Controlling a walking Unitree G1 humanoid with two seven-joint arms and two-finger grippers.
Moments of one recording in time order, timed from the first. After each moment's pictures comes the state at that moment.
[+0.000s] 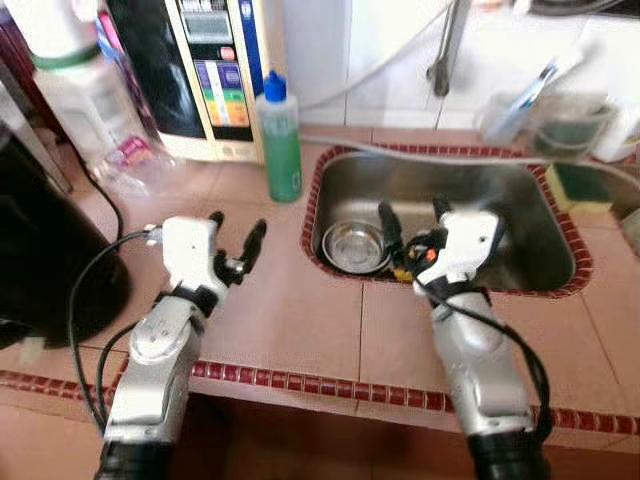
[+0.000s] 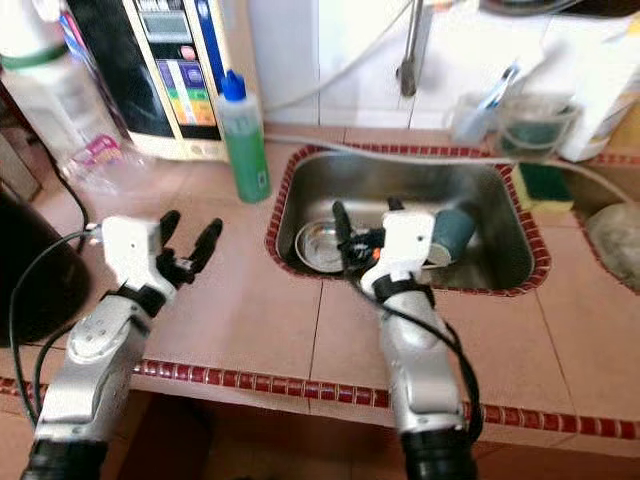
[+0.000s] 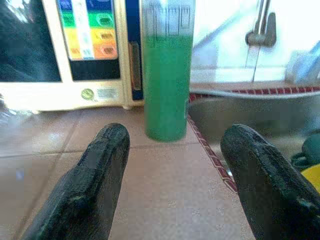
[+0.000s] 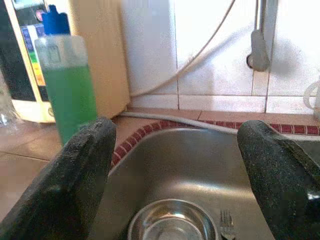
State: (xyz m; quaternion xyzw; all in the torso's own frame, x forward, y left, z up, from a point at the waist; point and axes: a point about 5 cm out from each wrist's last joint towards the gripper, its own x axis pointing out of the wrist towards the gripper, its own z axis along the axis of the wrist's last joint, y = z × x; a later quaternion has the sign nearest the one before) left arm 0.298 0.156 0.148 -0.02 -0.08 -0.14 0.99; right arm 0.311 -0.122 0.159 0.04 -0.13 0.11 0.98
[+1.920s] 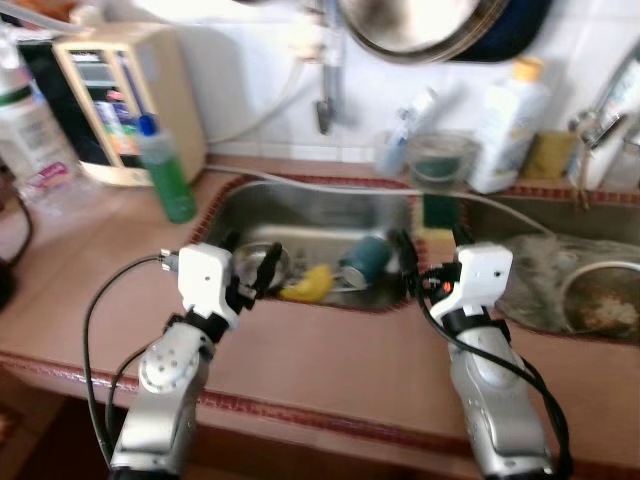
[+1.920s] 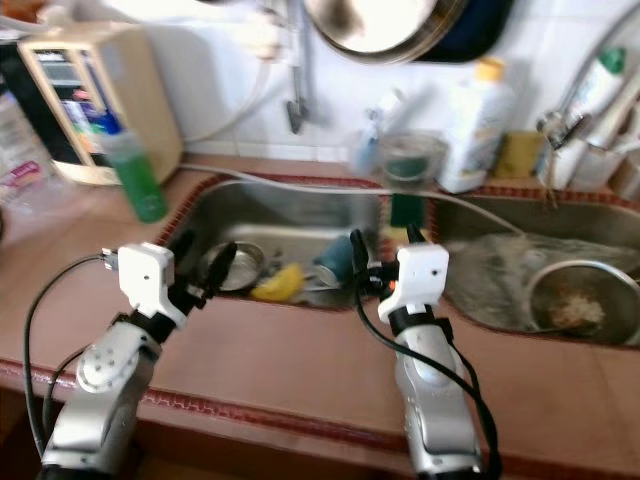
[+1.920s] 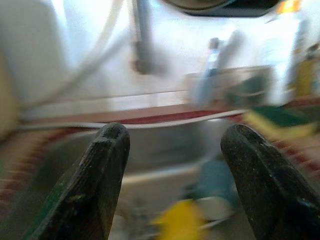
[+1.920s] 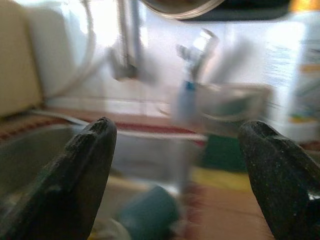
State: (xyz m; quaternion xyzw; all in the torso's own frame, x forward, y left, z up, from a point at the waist) left arm 0.284 0.129 0.133 -0.03 -0.09 -0.20 0.98; right arm 0.287 -0.147 0.136 0.00 -0.11 0.06 0.99
